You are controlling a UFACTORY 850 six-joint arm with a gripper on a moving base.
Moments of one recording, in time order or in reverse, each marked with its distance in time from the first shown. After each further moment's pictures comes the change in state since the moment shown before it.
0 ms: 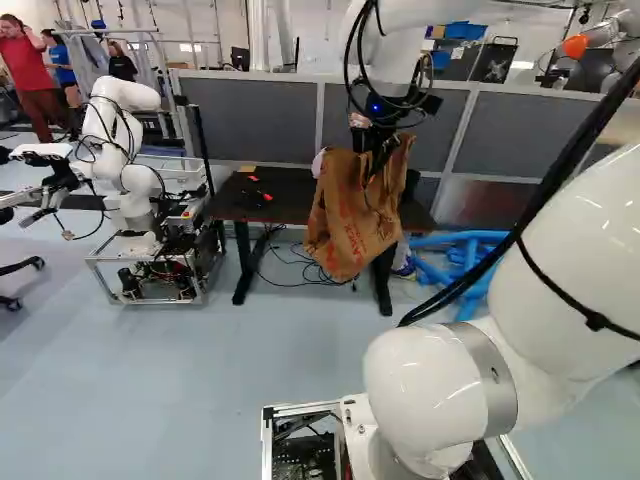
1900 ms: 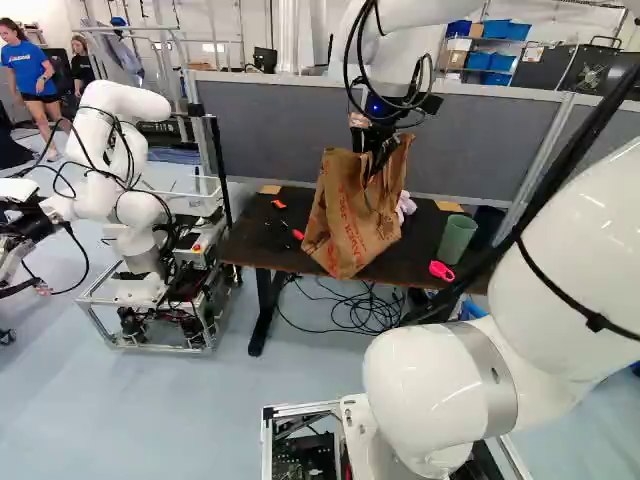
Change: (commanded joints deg) arm 0.0 0.0 0.0 0.0 0.0 0.0
